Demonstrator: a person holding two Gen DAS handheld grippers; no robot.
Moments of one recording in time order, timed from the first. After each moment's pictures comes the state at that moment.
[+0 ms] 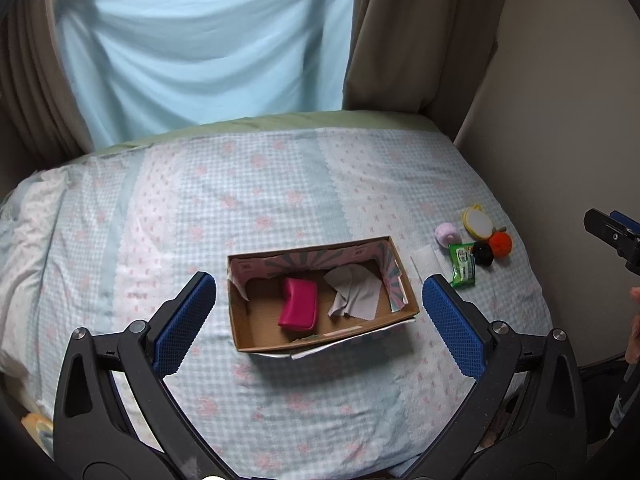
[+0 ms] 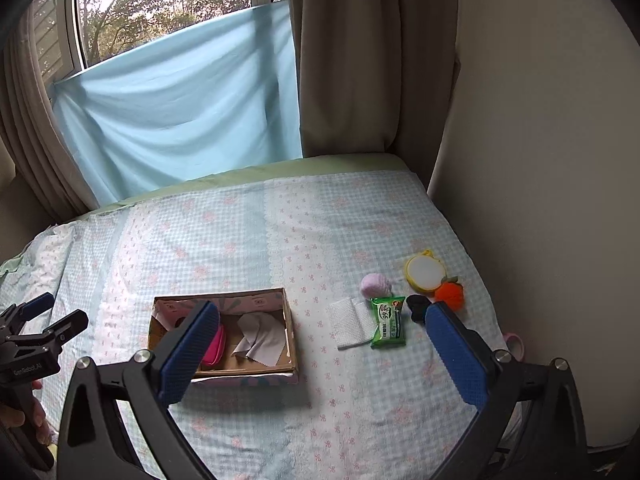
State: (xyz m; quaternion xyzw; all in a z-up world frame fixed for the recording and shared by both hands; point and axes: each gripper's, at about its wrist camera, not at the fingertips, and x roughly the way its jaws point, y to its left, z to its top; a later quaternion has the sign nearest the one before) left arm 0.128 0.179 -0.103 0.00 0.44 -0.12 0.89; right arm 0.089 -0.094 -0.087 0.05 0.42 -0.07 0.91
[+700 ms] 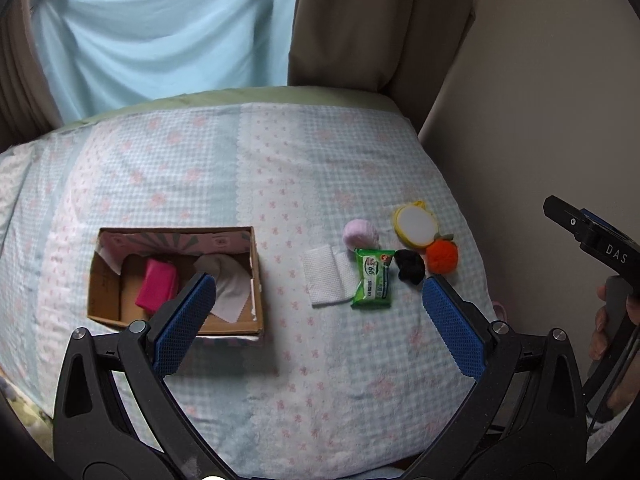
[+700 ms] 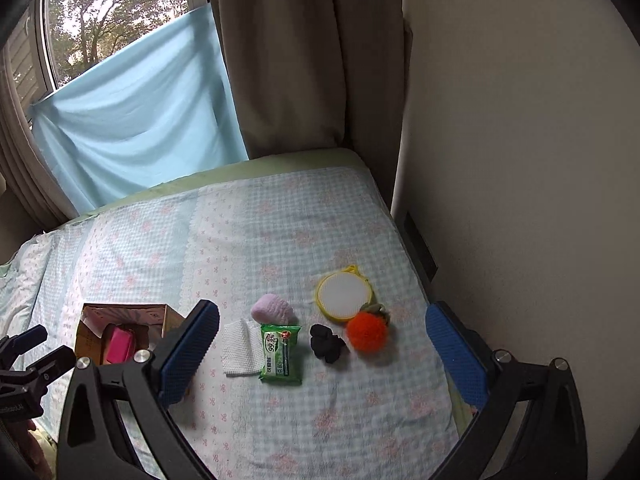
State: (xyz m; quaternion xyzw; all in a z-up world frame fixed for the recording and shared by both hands) left arm 0.130 -0.083 -0.162 -0.02 0.48 -0.11 0.87; right arm 0.123 -0.333 -0.172 0.07 0.42 -0.05 0.90
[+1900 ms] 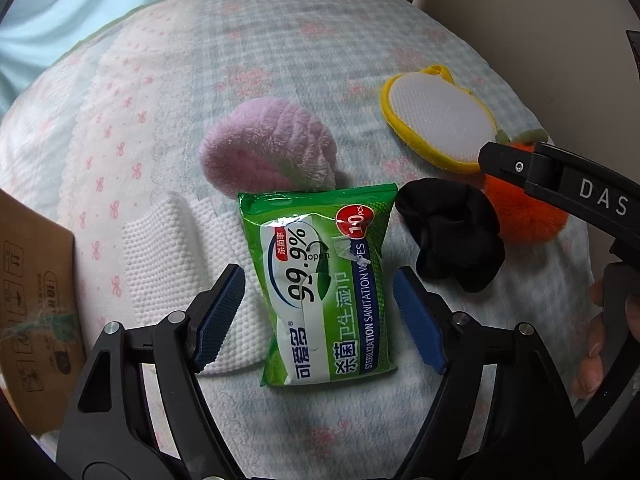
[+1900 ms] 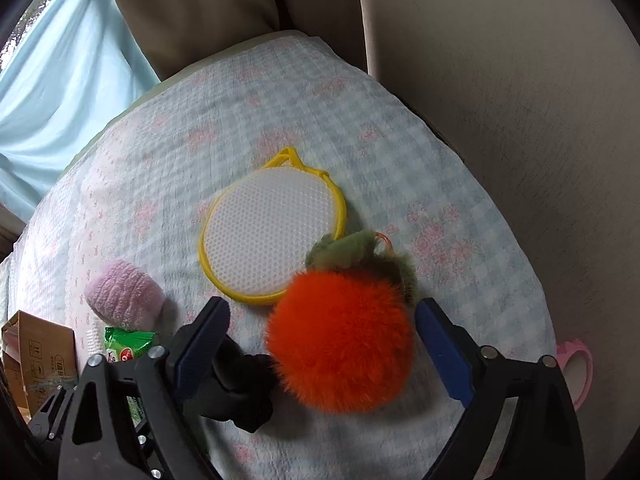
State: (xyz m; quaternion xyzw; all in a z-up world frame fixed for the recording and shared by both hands) left arm 0.239 -0.249 -0.470 0.05 0.55 -0.14 0.82; right arm 0.234 -0.400 -0.466 0.16 0.51 -0.09 0.84
